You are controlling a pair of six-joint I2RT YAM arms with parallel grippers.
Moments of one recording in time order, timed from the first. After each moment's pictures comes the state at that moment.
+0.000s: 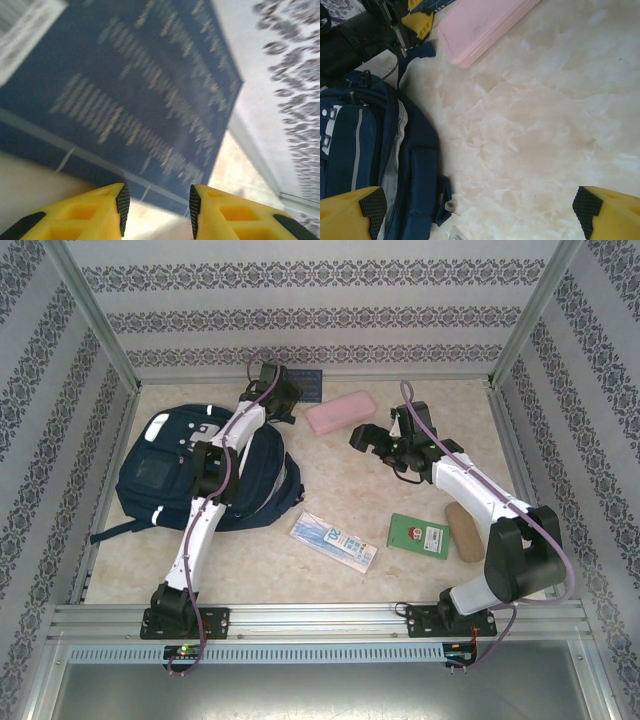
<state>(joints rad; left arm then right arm) -0.24 2.79 2.54 -0.48 0.20 -1.12 0.30 1.49 1.07 -0.36 -0.28 0.70</state>
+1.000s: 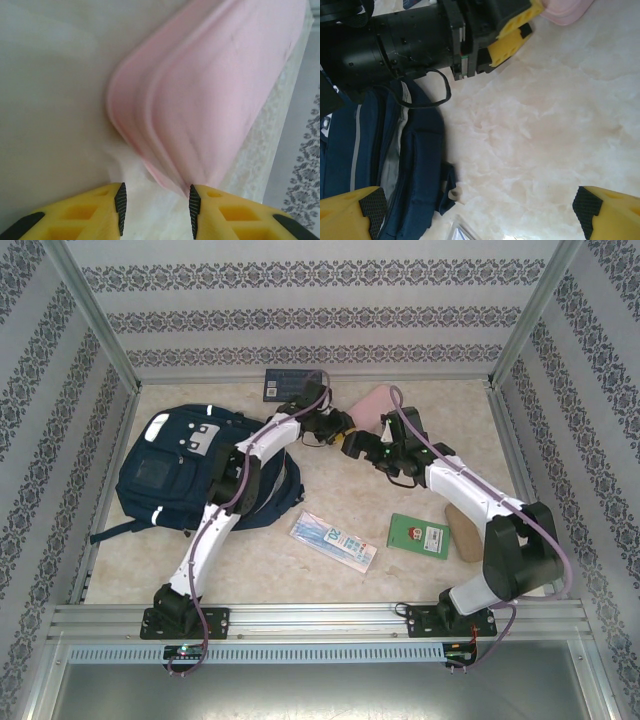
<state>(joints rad) -0.45 2.68 2.35 -0.49 0.50 -0.96 0.35 1.50 1.04 -0.33 -0.30 0.70</state>
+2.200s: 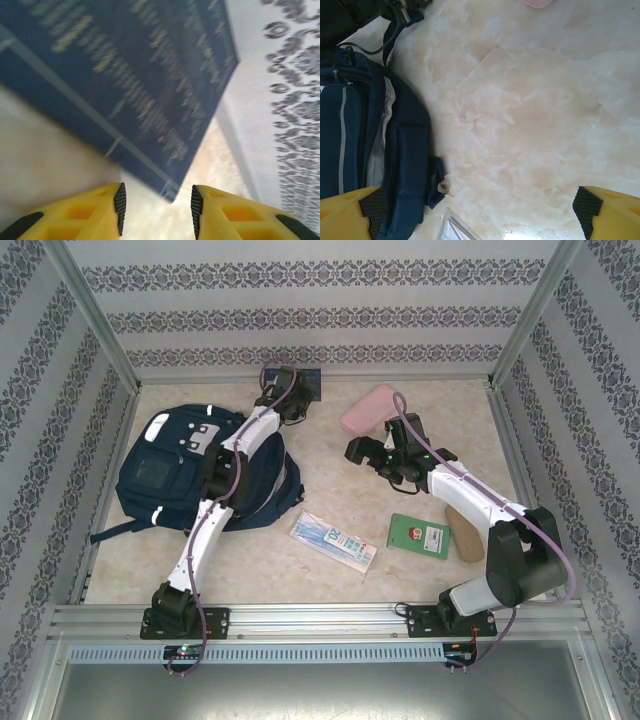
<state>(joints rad) -0.31 2.79 2.53 -0.42 0.08 -1.31 0.35 1.47 0.99 -0.34 -0.27 0.74</state>
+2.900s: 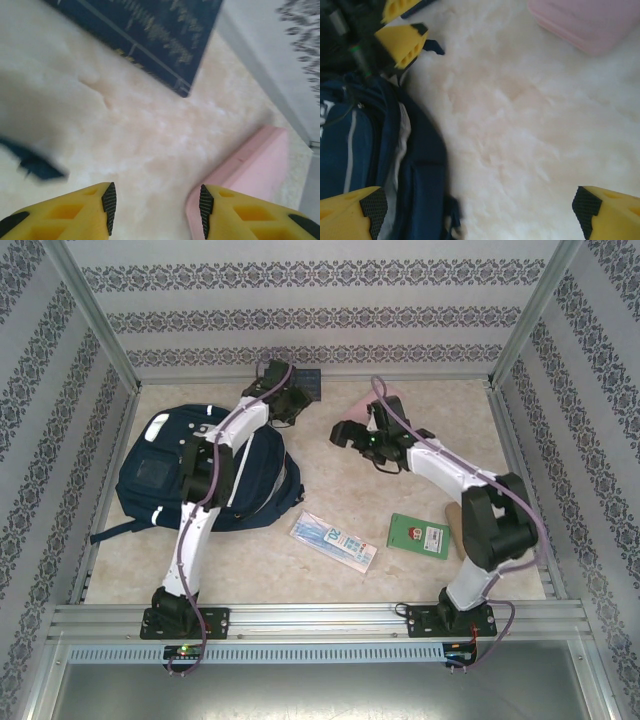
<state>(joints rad) -0.30 2.45 2.18 -0.53 0.19 -1.00 0.37 1.75 1.24 -0.26 -0.29 0.71</state>
